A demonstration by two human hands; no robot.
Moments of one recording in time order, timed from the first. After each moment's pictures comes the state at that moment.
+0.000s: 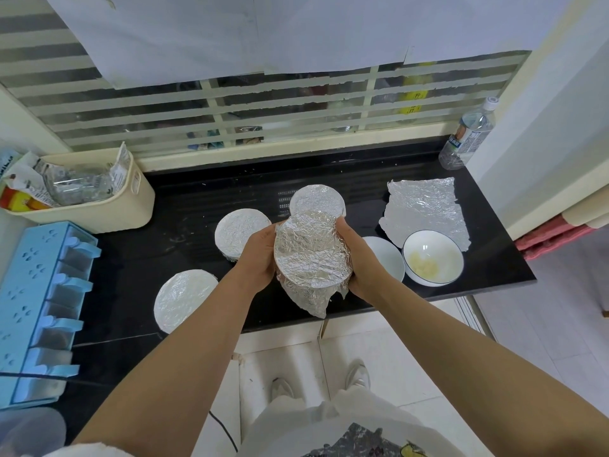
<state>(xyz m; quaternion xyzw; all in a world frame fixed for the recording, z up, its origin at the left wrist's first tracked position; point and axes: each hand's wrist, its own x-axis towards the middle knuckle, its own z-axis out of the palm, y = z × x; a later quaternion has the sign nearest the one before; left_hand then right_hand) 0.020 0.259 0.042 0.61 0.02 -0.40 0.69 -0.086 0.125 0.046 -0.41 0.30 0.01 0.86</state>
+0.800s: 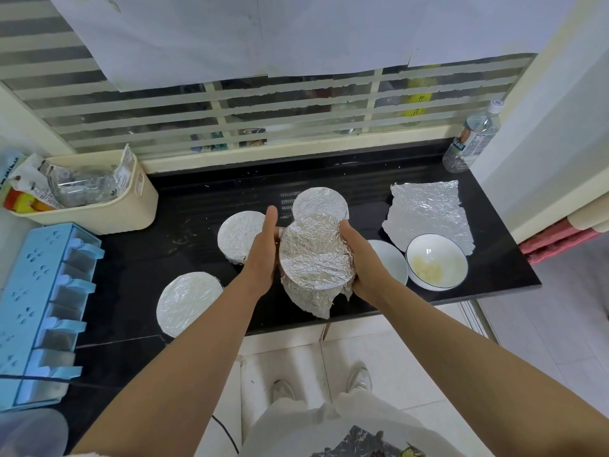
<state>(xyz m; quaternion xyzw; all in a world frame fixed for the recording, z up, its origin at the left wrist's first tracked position) 0.026 0.255 0.039 0.67 0.01 -0.40 0.62 -0.081 0.121 0.039 -0.42 0.30 0.00 0.86</state>
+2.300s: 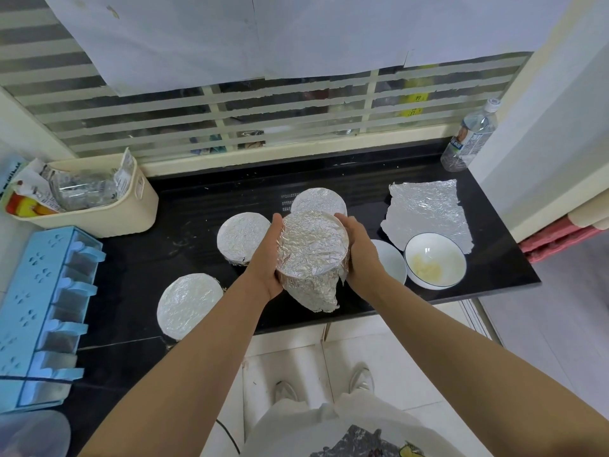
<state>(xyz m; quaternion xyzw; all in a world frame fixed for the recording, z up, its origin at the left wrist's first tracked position) 0.008 0.249 0.052 0.53 0.12 -0.46 0.70 -0.076 0.123 0.049 -0.45 0.33 -0.06 0.83</state>
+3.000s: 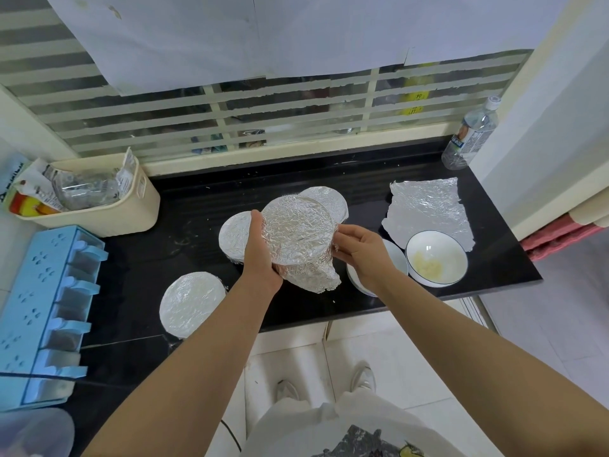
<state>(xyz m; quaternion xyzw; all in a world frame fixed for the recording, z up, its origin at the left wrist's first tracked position) 0.012 0.253 0.047 0.50 0.18 -0.36 0.77 -0.082 0.109 0.030 -0.51 0.32 -0.09 0.79</state>
